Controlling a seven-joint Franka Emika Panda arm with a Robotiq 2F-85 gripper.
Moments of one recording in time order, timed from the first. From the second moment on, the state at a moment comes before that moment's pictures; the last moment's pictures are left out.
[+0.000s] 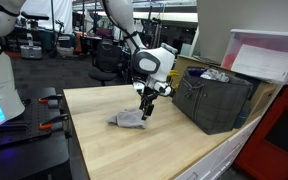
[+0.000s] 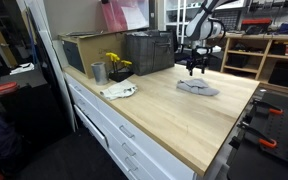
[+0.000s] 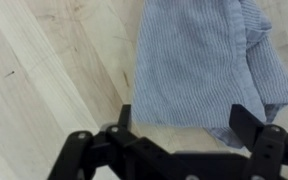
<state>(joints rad) -0.29 0.61 -0.13 -1.91 0.15 2.38 -0.06</state>
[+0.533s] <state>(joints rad) -0.34 0.74 -0.13 -1.81 0.15 2.38 -0.06</state>
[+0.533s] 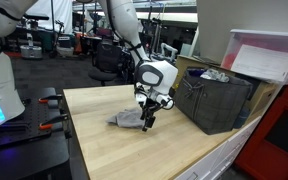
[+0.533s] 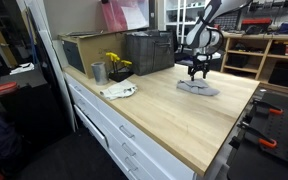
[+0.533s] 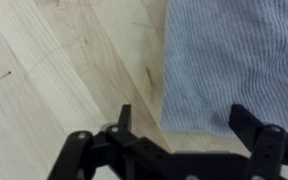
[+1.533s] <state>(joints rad) -0.35 0.72 -0.09 -1.77 0.27 2.07 -0.06</state>
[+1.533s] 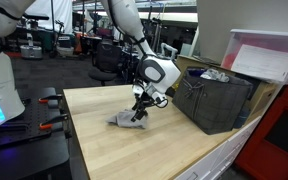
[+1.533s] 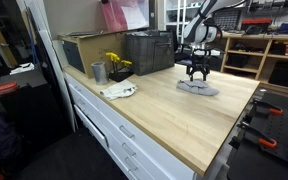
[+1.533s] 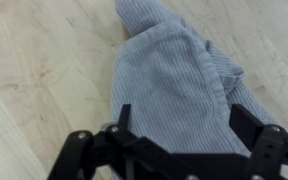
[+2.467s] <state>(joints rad) -0.34 0.67 -0.09 -1.90 0.31 2.01 -0.04</state>
